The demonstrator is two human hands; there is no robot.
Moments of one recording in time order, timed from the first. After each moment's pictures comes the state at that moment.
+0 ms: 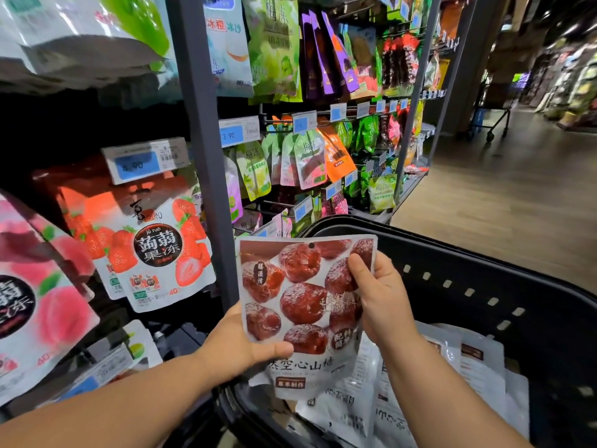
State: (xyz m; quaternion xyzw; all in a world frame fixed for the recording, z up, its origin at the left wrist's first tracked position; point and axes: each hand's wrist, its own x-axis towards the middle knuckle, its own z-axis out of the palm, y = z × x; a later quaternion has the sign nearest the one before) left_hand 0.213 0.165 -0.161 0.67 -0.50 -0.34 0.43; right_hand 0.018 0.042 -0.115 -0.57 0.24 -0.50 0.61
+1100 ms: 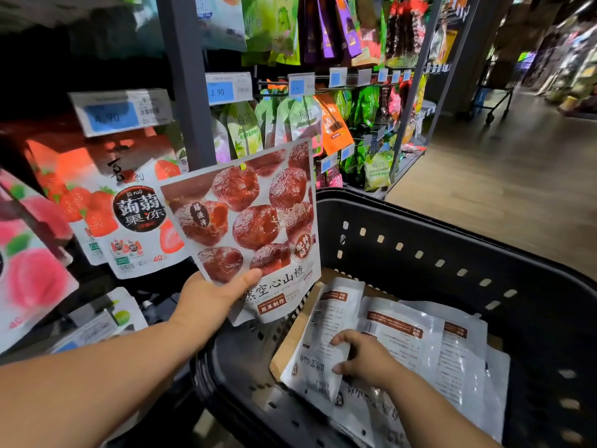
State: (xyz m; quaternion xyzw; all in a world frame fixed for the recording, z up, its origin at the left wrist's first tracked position) left_hand 0.200 0.163 -0.144 0.69 -0.31 -0.23 0.61; right_hand -0.034 0.025 -0.268 -0.77 0.48 -0.02 0.42
